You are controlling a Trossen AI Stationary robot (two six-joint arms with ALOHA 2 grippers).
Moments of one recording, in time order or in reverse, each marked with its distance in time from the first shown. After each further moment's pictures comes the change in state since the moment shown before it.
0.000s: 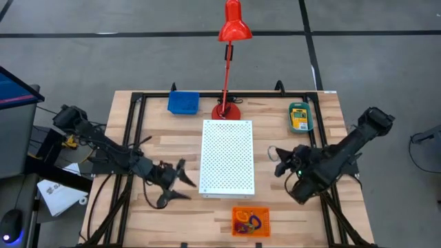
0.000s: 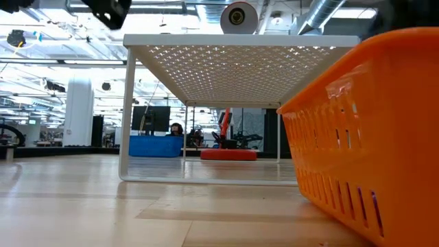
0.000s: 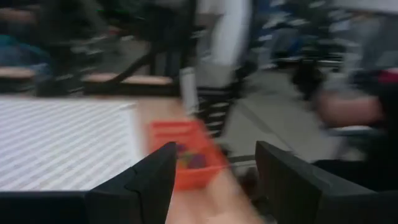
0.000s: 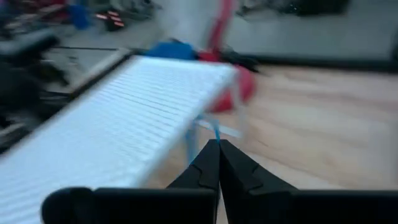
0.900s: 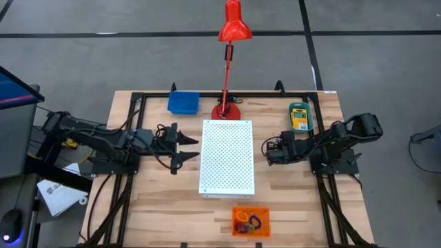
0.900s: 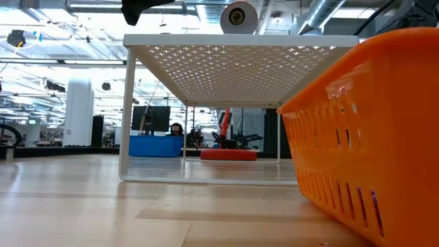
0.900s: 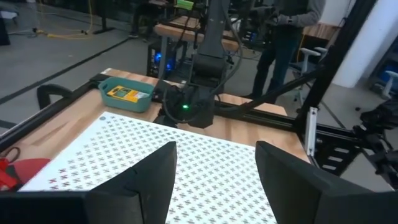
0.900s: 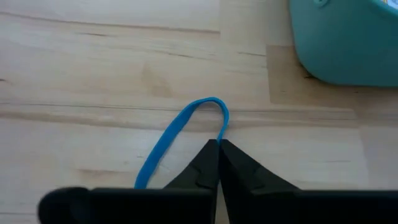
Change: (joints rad) left arm 0.291 -0.184 0.249 -0.512 -0.191 -0.035; right arm -0.677 0.208 -0.362 0.570 -0.520 -0.350
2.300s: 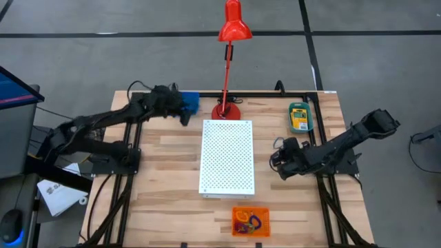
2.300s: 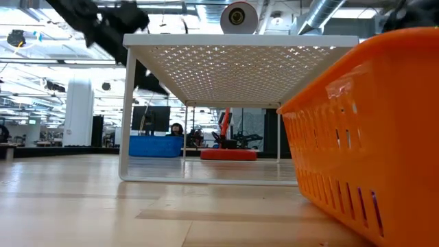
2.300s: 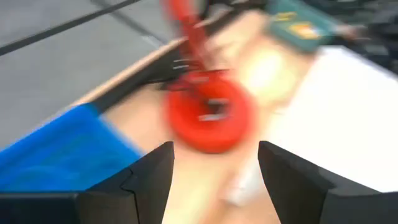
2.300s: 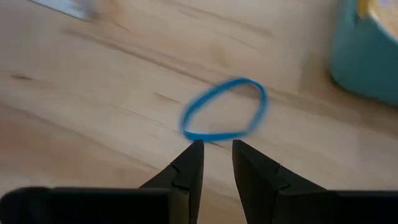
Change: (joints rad) left arm 0.830 0.211 0.000 -0.177 0.402 0.079; right arm 0.298 -0.243 -0.001 -0.166 0.040 -0.066
